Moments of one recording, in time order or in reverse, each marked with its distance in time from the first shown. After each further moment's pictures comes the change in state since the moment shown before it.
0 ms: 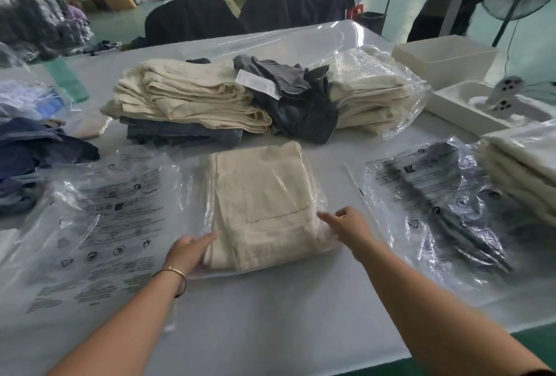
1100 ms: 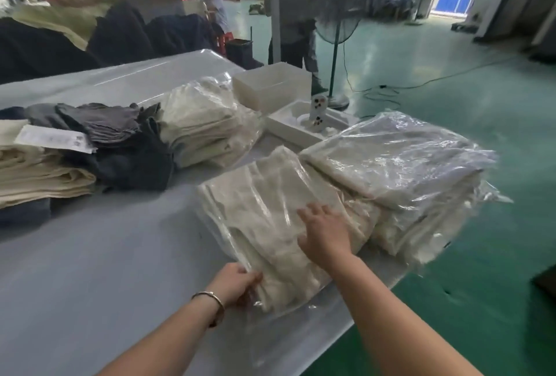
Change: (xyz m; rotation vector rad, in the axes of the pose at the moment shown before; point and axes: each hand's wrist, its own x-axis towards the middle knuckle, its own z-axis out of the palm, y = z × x) left_hand -0.131 0.163 0.348 0.336 -0.720 0.242; right_hand 0.016 0.095 -0.268 -0.862 0.375 -0.215
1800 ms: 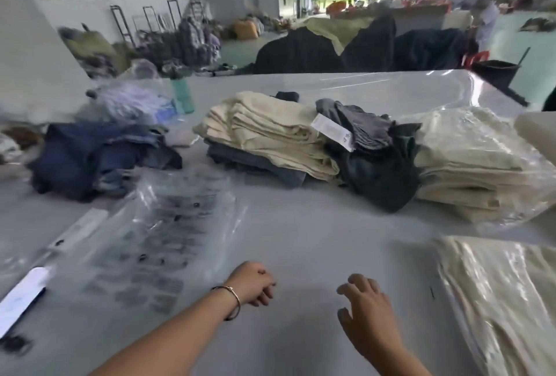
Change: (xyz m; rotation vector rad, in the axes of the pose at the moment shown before) left_hand -0.112 -0.192 -0.250 -0.318 0.474 -0.310; right_hand -0.019 -0.293 0.088 0.147 -0.237 -0.654
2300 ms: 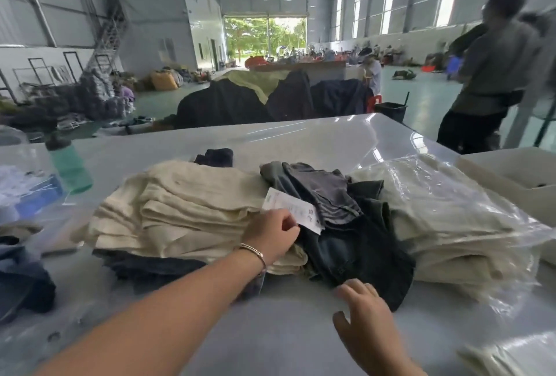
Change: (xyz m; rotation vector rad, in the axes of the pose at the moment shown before) left_hand 0.220 0.264 -0.065 0.453 0.312 0.828; right_hand 0.228 0.020 -0.050 0.043 0.311 0.167
